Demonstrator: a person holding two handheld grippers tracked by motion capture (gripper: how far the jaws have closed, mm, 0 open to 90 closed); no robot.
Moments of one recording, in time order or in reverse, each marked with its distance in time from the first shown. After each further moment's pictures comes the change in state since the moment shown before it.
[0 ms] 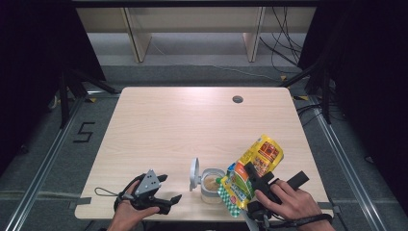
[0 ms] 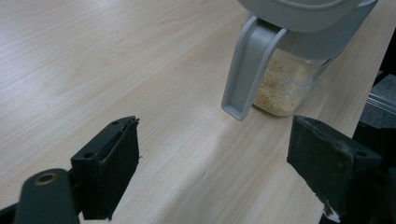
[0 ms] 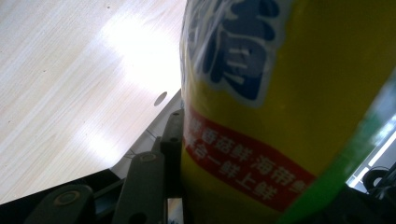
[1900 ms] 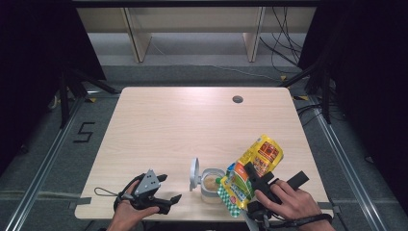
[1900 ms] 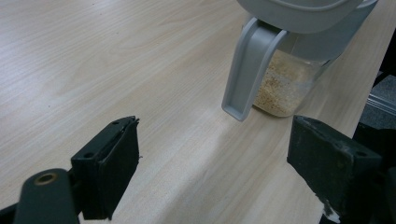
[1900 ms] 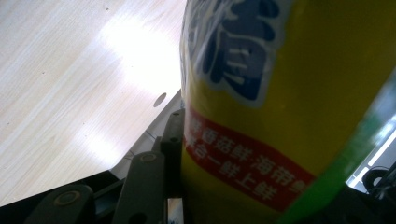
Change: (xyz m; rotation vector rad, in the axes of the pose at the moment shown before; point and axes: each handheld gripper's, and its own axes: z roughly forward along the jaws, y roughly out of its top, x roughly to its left) left arm 0.001 0.001 0.000 -0.009 -0.008 0.009; right arm 0.000 0.000 0.000 0.000 -0.006 0.001
